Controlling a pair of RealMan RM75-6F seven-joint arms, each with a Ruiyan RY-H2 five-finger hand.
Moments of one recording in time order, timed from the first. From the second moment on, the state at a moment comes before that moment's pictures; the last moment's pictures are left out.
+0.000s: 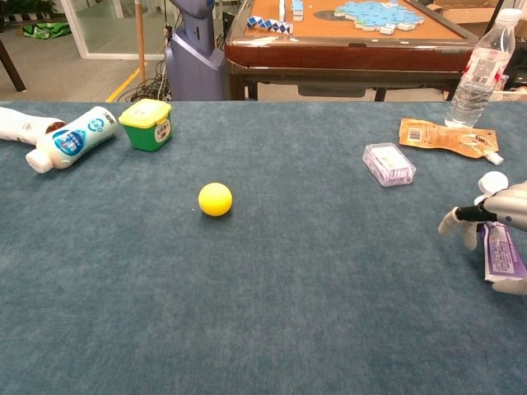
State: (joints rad) left arm -0.08 -1.18 -0.04 -1.70 1.49 1.52 0.10; right arm 0.48 -1.26 -0.05 -1.55 -1.38 0.92 -0.34
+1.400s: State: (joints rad) left arm -0.11 -1.19 -0.05 -1.69 1.49 1.48 0.11; right arm 0.42 -1.16 0.02 -1.50 -1.14 0.92 -0.28
